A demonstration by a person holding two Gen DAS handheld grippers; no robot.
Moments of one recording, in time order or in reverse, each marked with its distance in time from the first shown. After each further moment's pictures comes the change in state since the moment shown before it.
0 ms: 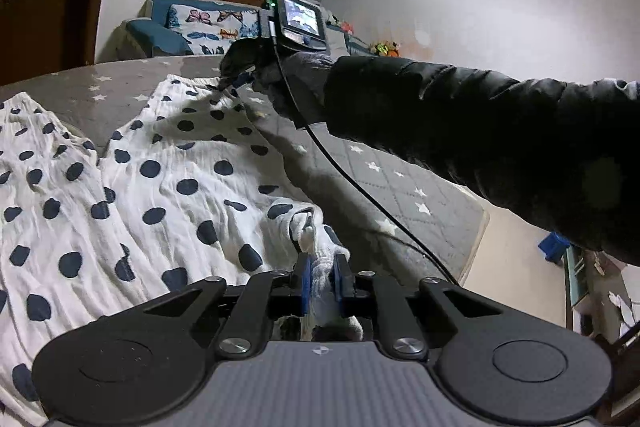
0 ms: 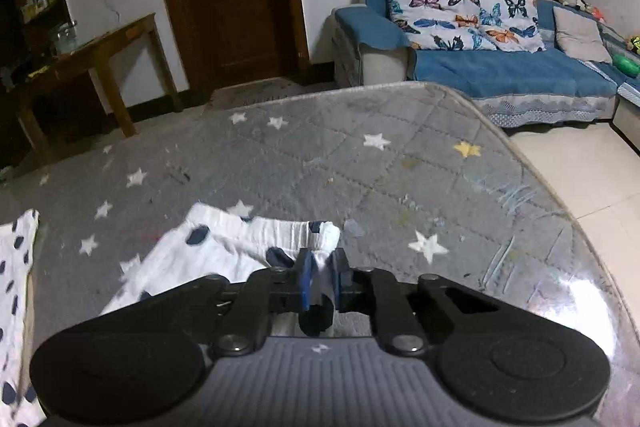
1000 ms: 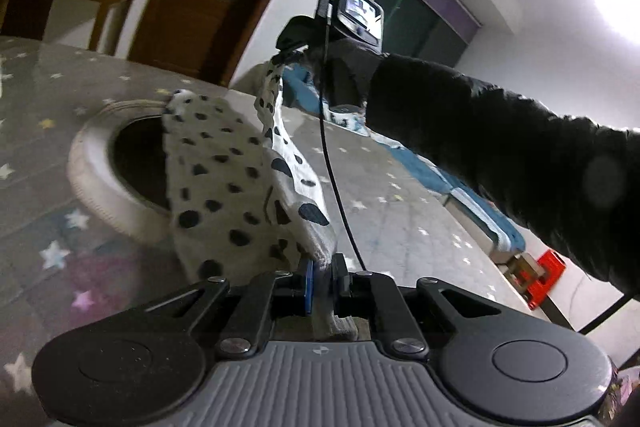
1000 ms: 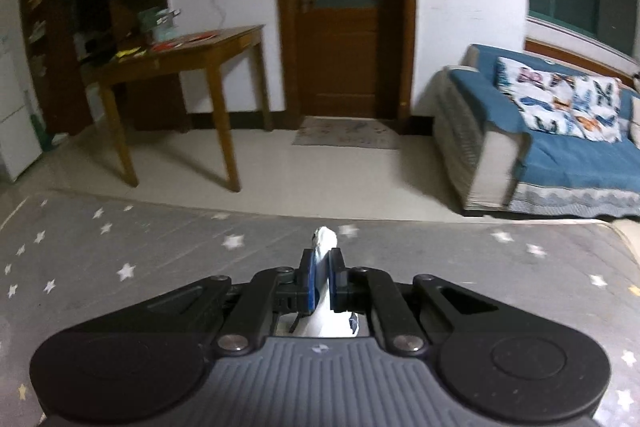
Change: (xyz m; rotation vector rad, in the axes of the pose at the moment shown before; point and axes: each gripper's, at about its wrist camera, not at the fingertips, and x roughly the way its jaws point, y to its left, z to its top) left arm -0.154 0.071 -0.060 -0.364 -0.260 0.252; right arm -0.011 0.300 0.064 -0.228 -0.083 0.136
